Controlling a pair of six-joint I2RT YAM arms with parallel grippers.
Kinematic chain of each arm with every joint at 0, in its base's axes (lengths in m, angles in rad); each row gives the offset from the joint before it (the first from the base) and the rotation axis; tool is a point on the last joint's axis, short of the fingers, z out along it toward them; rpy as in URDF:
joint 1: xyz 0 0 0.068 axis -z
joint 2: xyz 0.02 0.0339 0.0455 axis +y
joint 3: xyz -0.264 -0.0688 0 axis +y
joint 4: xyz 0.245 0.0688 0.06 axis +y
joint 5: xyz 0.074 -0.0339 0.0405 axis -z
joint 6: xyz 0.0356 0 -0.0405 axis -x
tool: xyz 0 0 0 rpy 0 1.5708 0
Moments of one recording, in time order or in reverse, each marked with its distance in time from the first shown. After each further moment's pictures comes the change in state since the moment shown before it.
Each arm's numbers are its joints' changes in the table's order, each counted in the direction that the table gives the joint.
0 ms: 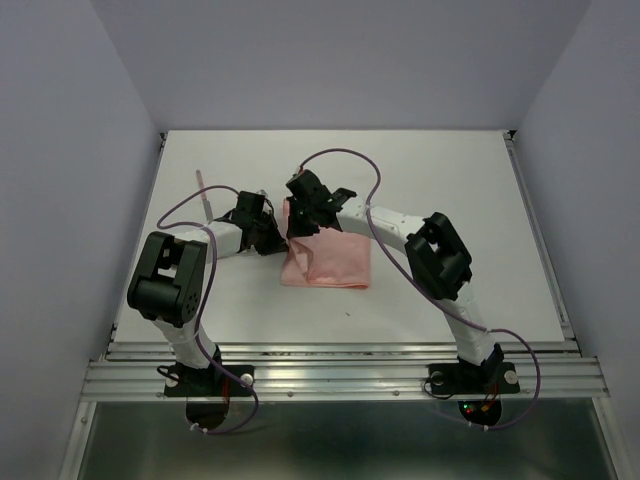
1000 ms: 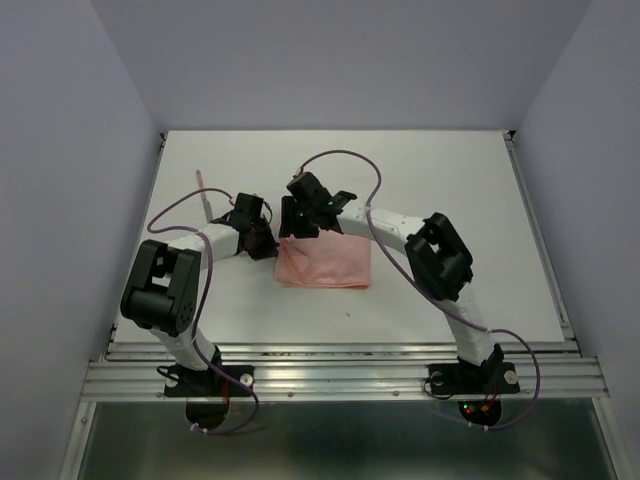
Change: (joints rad) left arm 0.000 -0.056 0.013 0.092 -0.109 0.006; right arm -0.002 0.037 -0.020 -0.028 0.011 -0.008
